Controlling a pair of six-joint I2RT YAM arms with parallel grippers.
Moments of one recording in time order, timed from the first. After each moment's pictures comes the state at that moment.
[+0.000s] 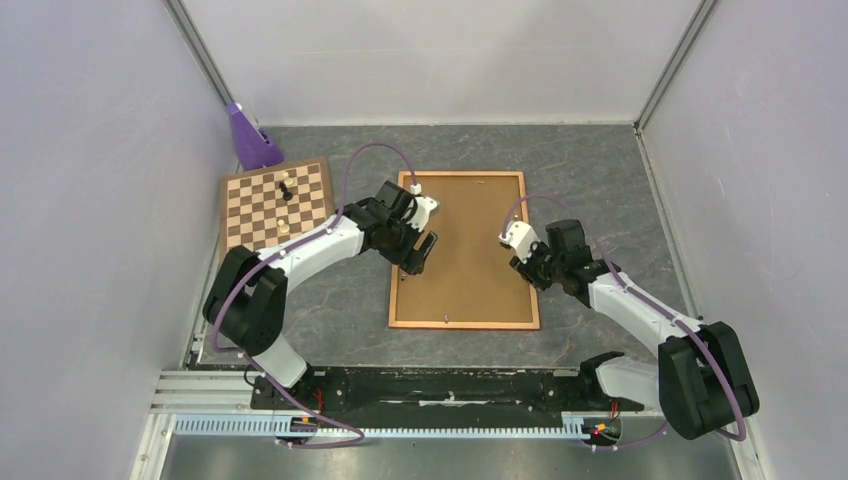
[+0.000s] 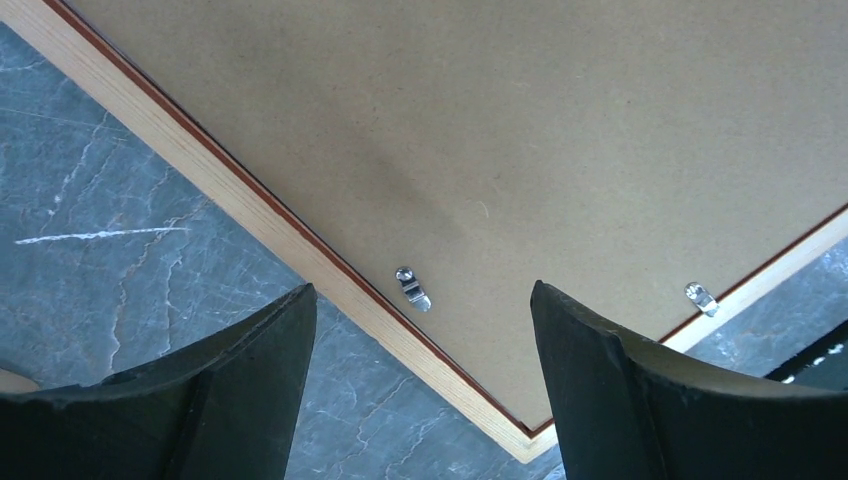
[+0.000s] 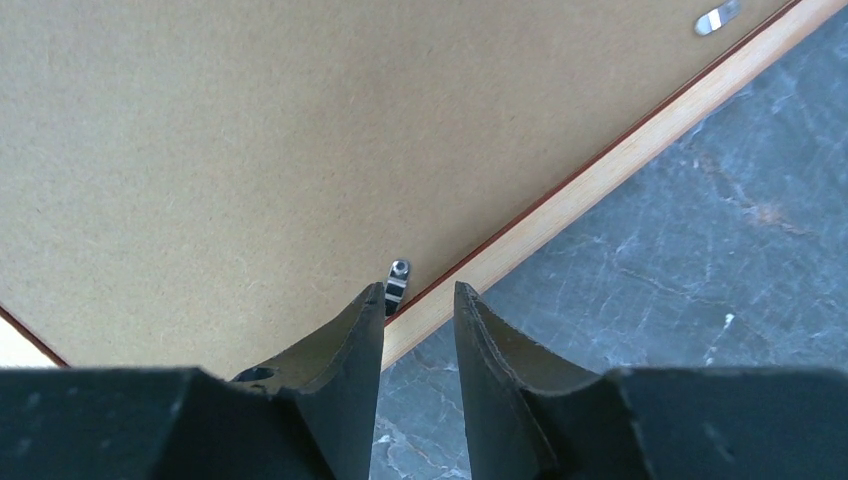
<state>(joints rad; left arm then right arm) -0.61 1.63 1.11 -0.54 0.16 0.05 0.32 1.18 0.56 -0.22 -0.25 -0.58</state>
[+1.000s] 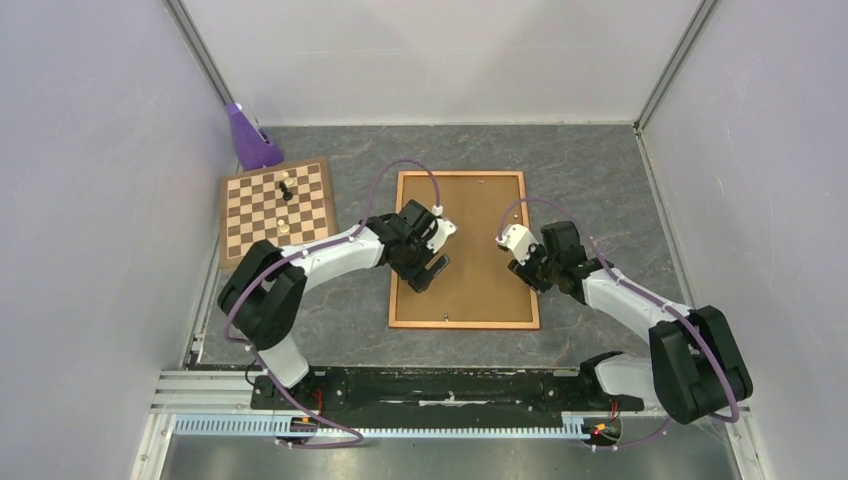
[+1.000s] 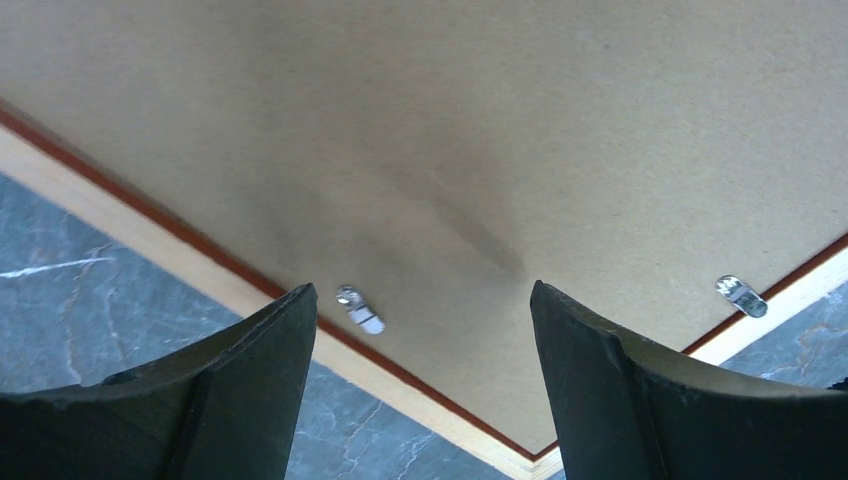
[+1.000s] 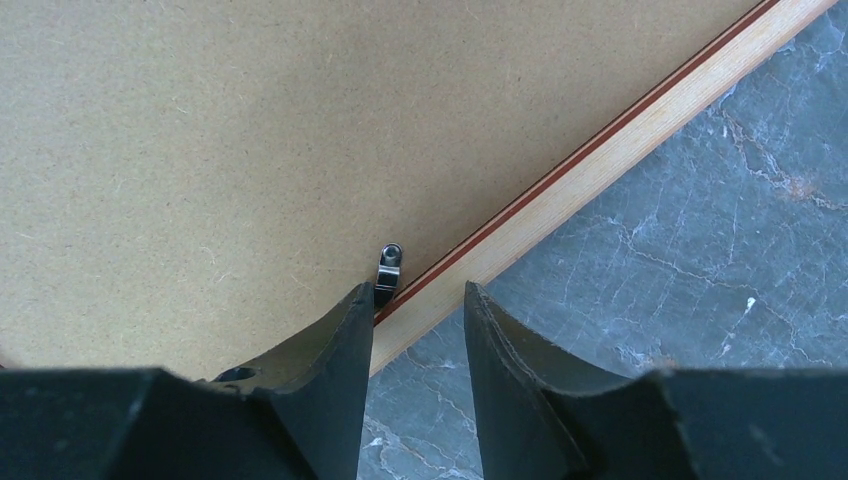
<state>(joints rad) -0.72 1.69 1.08 -0.52 0.05 0.11 0.33 1.26 0.54 -0.20 -0.17 -0.59</state>
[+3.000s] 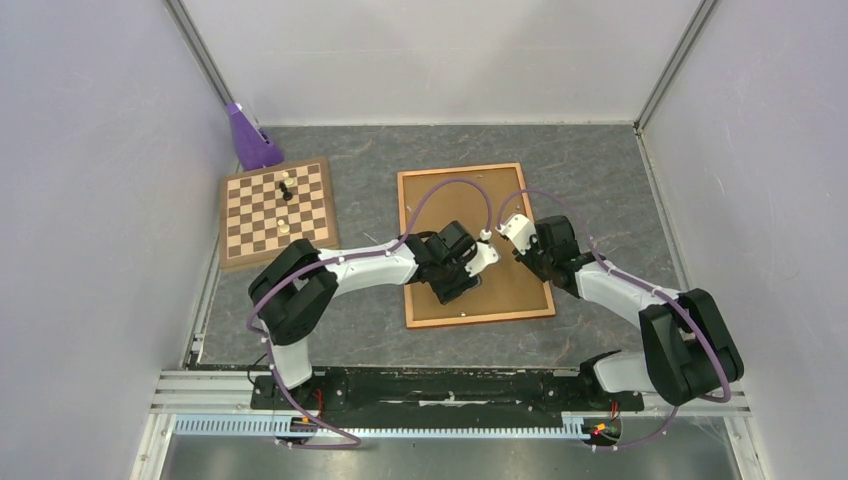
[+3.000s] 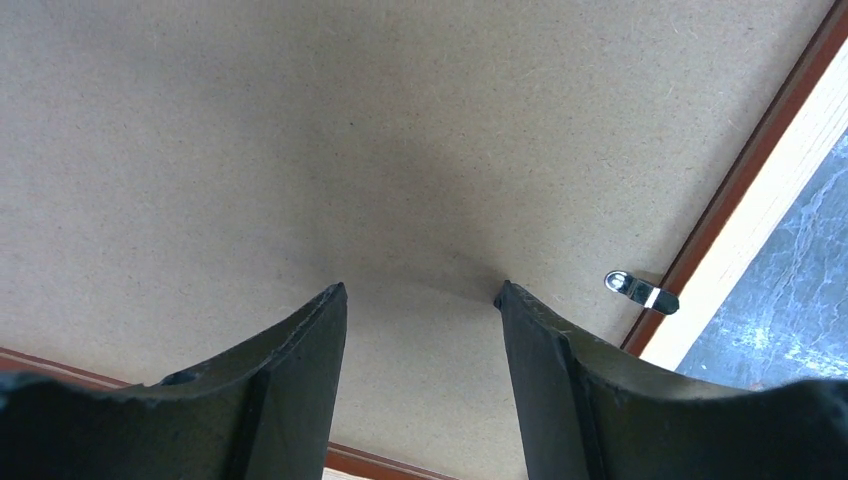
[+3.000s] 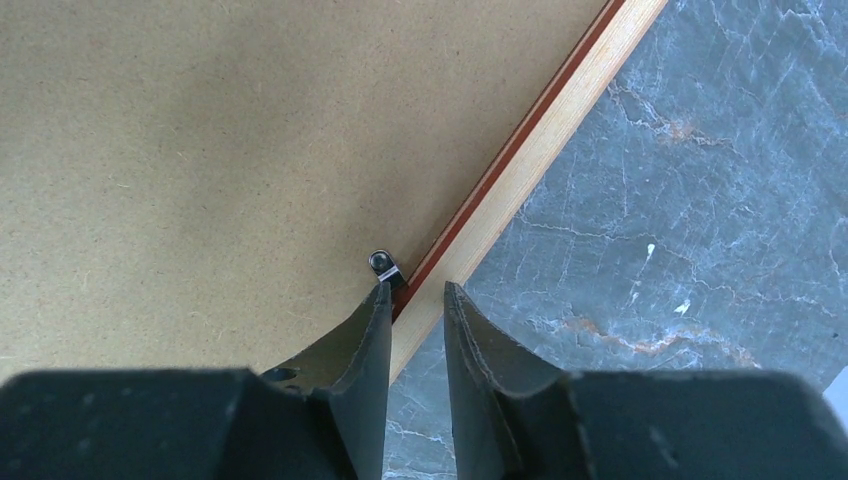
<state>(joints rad) -0.94 1.83 1.15 -0.41 0.04 0.23 0.35 1.34 0.58 -0.12 0.07 -0.54</state>
